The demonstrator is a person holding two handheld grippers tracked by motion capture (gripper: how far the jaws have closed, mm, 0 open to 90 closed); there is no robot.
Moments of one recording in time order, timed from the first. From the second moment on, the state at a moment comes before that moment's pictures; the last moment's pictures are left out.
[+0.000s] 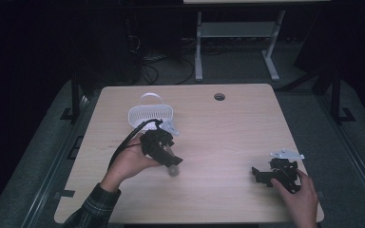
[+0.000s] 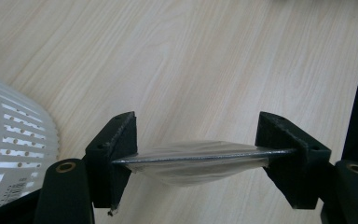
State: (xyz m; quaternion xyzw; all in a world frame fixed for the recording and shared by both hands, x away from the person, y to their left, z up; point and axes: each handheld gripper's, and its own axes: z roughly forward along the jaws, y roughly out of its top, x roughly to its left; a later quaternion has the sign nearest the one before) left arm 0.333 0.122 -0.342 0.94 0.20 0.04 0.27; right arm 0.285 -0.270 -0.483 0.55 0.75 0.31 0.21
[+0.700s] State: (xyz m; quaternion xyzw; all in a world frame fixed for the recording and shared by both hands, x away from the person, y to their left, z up) left arm 0.337 0.140 -0.327 0.93 0.22 0.04 0.29; right arm 0.285 -0.270 -0.483 0.55 0.75 0.31 0.21
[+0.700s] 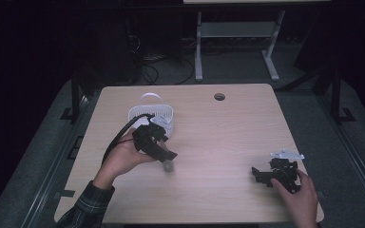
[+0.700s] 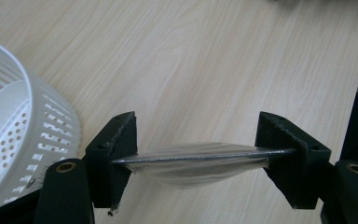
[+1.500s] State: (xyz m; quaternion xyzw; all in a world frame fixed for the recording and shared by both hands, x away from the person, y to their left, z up) left arm 0.346 0.175 -0.322 0.92 0.26 0.06 0.29; right arm 0.285 -0.270 -0.483 0.55 0.75 0.31 0.21
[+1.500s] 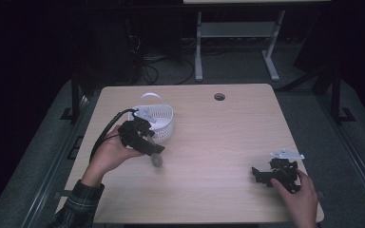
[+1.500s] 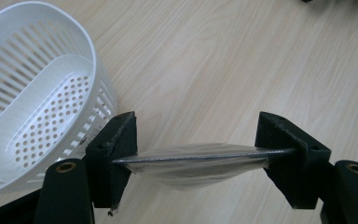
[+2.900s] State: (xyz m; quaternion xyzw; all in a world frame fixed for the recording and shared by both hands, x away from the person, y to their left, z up) left arm 0.363 0.239 -0.313 0.89 0.33 0.10 0.29; right arm 0.285 -0.270 -0.483 0.55 0.75 0.31 0.21
